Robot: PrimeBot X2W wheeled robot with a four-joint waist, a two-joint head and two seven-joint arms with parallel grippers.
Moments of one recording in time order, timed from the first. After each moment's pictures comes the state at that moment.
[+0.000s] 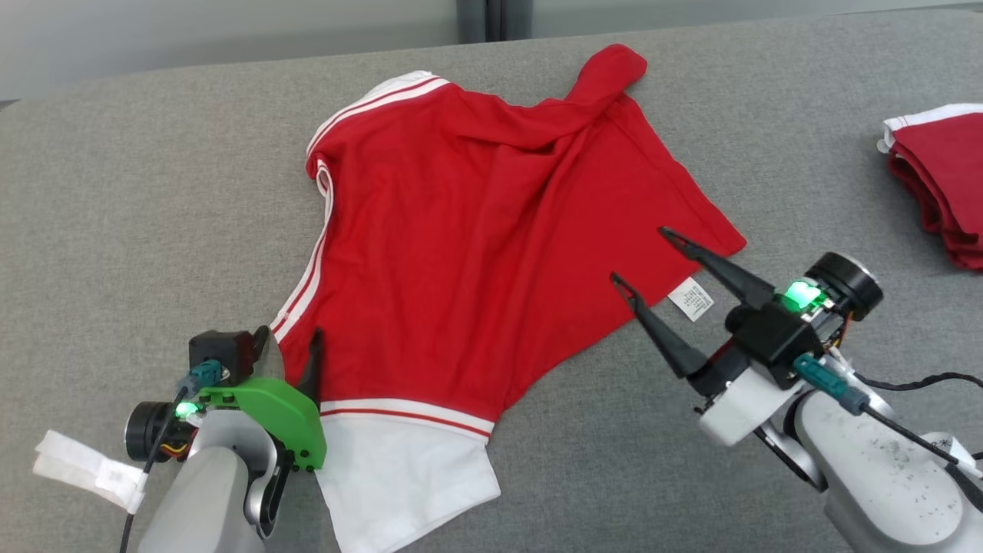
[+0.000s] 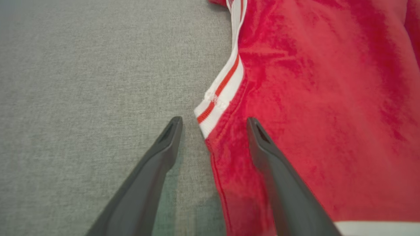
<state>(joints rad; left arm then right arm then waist) -0.39 0.16 -0.24 0.67 -0.33 -0.12 -0.07 -0.42 -0.38 0.54 0.12 0.14 0.13 -0.26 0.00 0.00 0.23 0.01</state>
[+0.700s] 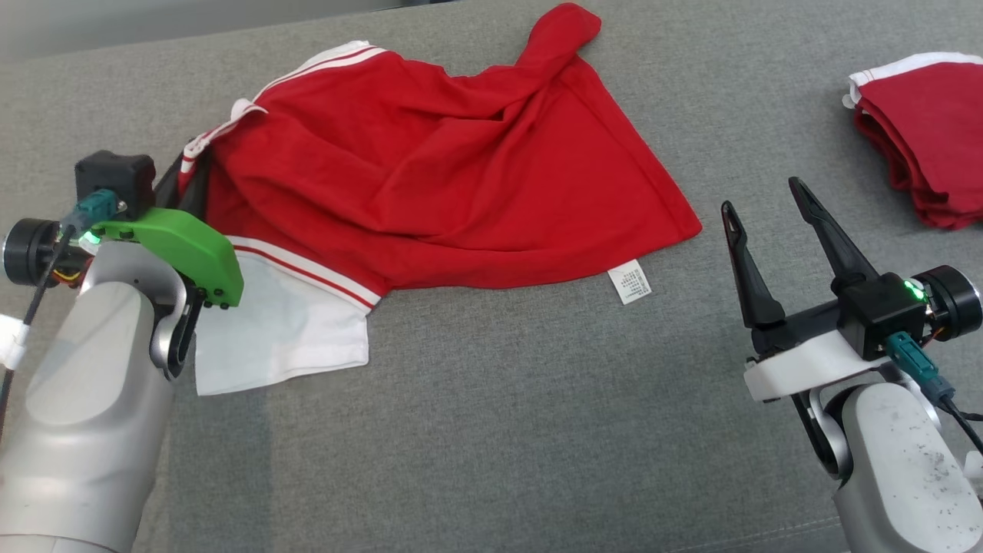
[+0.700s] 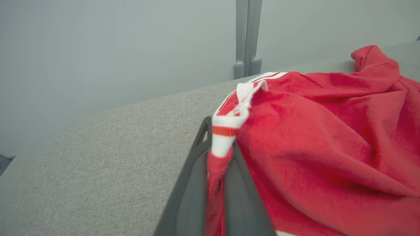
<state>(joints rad) -0.75 0.31 -0.35 0.73 -0.39 -0.13 -0.11 -0.30 -0.14 0.08 0.09 0.01 0.13 -0.26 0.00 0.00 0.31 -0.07</state>
